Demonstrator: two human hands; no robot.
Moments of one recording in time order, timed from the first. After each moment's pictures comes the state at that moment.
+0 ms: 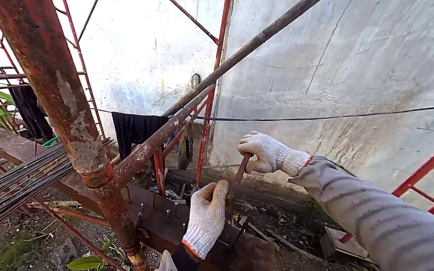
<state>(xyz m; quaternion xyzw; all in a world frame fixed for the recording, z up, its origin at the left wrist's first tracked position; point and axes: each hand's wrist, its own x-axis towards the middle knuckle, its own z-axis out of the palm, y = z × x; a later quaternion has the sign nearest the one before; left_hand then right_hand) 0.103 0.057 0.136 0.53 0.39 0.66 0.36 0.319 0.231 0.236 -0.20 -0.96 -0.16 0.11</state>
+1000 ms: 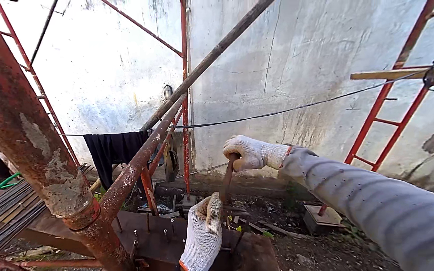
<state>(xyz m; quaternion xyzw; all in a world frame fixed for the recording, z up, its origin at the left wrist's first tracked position) 0.089 0.051 0.132 0.58 0.34 0.61 0.42 0.312 0.199 0.262 -0.24 -0.96 0.00 0.14</state>
